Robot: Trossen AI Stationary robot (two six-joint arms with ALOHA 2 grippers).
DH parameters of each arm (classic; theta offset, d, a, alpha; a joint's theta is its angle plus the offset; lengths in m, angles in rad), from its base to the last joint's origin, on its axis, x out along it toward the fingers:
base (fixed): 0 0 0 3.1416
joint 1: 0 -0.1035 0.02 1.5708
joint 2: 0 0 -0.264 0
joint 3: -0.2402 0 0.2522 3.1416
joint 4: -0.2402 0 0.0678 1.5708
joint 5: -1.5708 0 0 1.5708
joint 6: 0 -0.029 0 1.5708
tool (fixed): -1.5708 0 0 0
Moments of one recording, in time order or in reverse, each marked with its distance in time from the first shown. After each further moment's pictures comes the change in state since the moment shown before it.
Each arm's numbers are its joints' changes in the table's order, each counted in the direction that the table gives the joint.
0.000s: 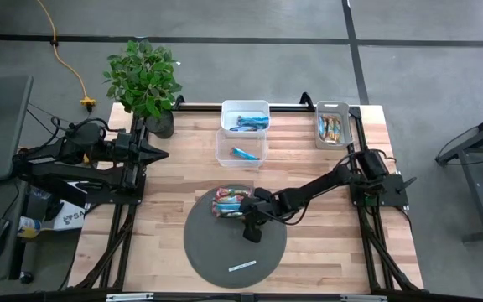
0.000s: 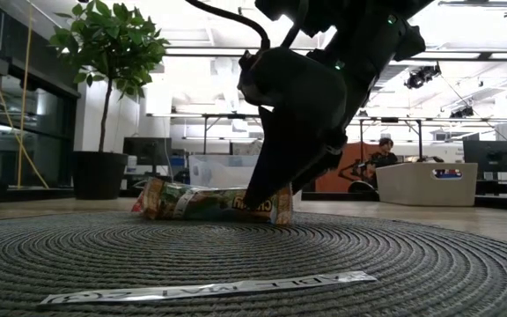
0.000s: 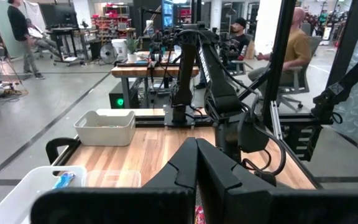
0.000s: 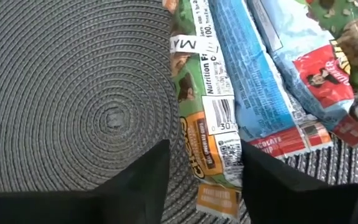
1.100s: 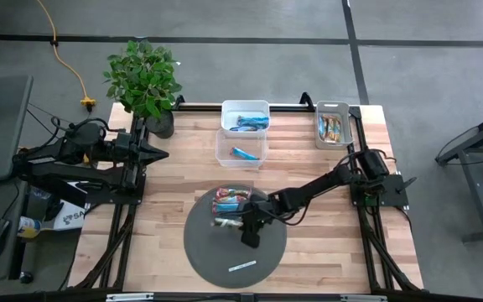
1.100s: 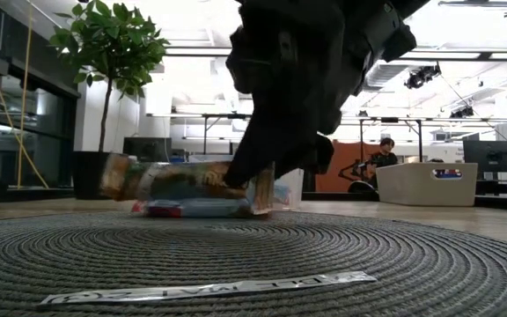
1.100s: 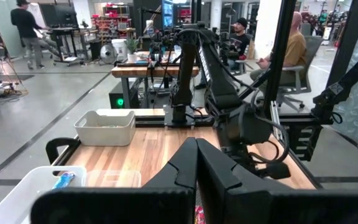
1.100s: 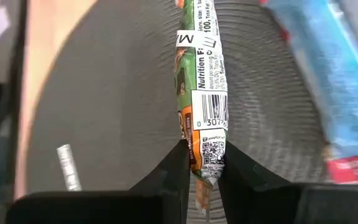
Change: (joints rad) left arm 0.000 0.000 0.000 0.000 0.000 0.000; right arm 0.000 -0.005 -0.007 0.117 -0.187 -0.073
